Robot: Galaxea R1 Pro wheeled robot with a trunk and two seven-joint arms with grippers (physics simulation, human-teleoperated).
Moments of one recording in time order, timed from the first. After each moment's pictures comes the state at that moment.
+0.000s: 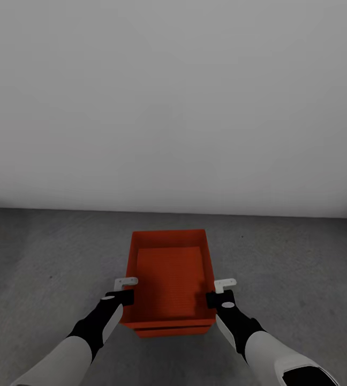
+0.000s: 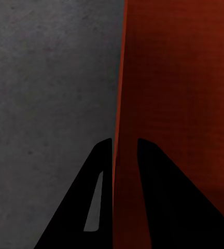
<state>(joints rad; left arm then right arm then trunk) -0.66 -0.07 -0.10 -0.50 0.17 0.24 0.20 -0.73 0.12 0.13 -0.26 0.05 0.02 -0.21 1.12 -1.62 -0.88</state>
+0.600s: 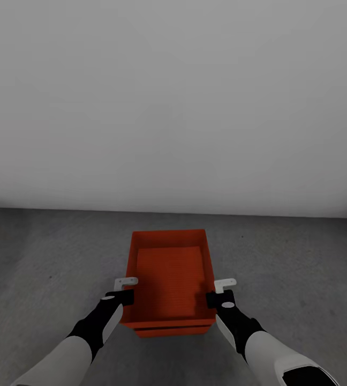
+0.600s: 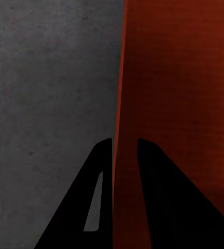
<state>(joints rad) -0.66 -0.07 -0.10 -0.50 0.17 0.24 0.20 -0.73 0.12 0.13 -0.26 0.05 0.02 -0.21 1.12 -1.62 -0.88</state>
